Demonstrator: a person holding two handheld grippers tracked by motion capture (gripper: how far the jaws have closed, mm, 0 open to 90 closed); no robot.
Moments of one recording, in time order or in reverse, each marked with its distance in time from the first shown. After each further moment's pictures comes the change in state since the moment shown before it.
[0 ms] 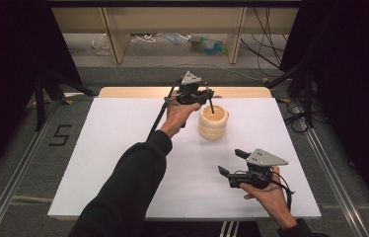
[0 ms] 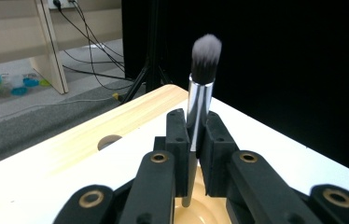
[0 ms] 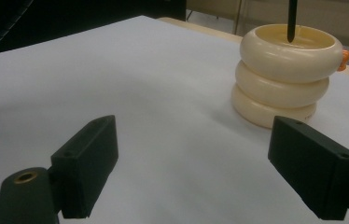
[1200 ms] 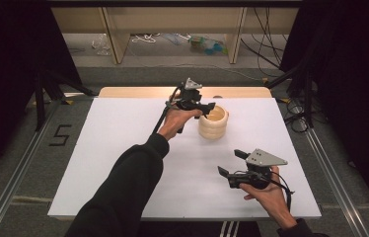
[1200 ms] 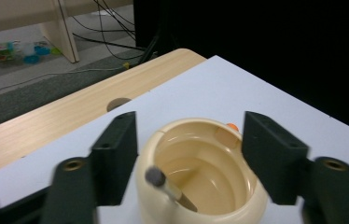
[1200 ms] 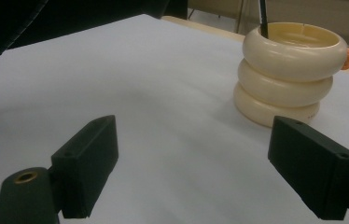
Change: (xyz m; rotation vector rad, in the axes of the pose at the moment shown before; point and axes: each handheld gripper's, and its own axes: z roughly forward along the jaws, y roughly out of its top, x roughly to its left) left arm 0.002 -0.014 -0.001 0.114 0.081 0.006; right arm 0.001 0.000 0.001 0.009 0.002 -0.001
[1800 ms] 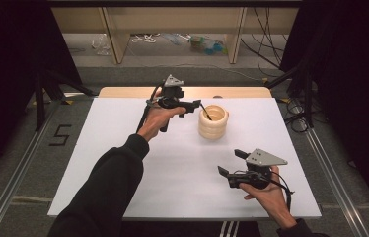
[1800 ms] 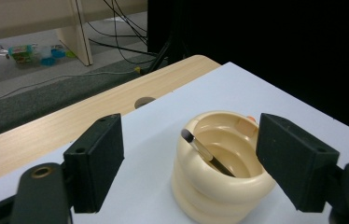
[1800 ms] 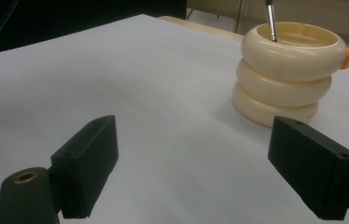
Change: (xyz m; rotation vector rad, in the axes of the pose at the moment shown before) left arm 0.026 -0.005 -0.044 -0.032 0.002 -0.040; right arm 0.000 0.000 0.000 -0.001 -0.005 0.004
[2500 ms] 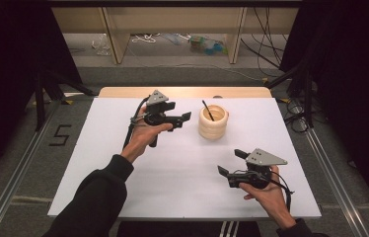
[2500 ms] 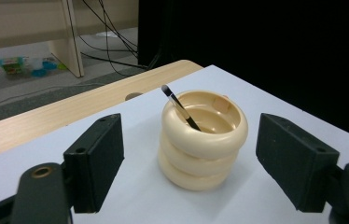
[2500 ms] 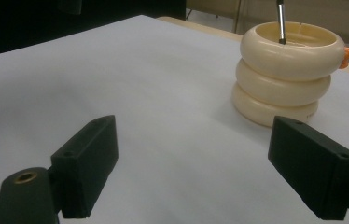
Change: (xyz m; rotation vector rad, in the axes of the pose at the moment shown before) left arm -0.005 -0.039 -0.050 -0.067 -0.036 0.012; right arm 0.000 0.000 0.000 0.003 -0.002 0.011
